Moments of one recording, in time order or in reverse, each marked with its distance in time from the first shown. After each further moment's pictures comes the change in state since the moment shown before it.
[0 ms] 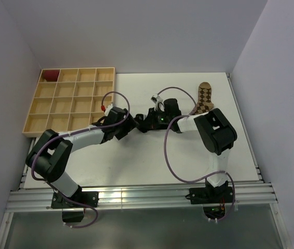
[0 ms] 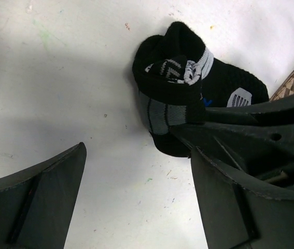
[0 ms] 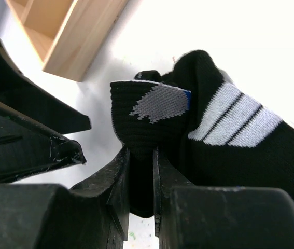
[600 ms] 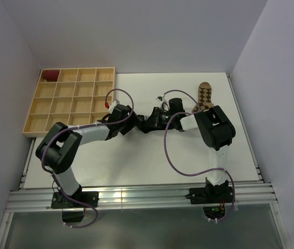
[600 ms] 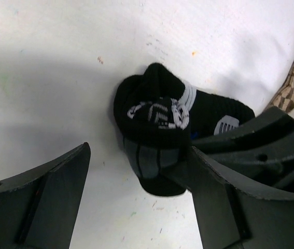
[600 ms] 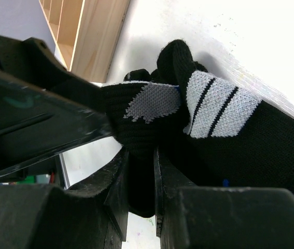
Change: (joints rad) left arm 0.000 0.116 0.057 0.113 -0.017 -0.003; right arm -0.087 0.083 0.012 0.062 -0.196 0.264
